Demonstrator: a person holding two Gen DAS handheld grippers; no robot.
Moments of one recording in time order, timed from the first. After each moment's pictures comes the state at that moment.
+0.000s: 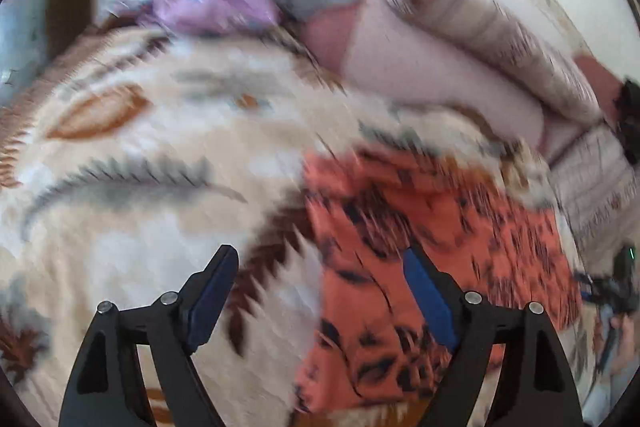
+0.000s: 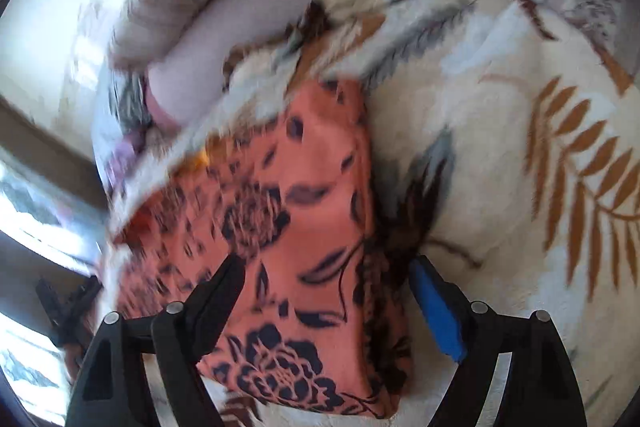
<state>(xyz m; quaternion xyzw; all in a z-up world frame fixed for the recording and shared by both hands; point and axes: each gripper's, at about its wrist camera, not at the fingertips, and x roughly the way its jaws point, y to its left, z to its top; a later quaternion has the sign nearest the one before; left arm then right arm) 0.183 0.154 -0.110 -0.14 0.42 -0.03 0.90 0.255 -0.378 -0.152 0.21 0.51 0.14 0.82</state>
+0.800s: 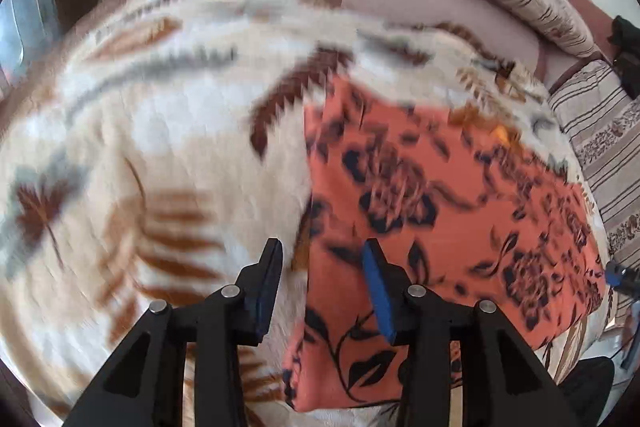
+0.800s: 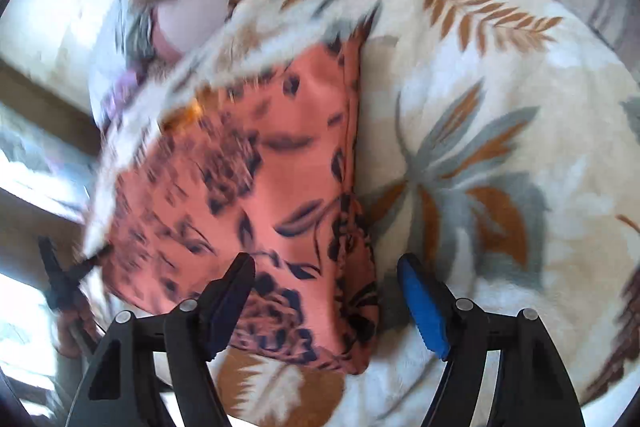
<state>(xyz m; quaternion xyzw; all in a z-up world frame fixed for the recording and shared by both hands) 0.074 0.141 -0.107 -0.10 0.46 0.00 0.88 0.093 -0.399 -0.120 0.21 0.53 0.12 0.81</state>
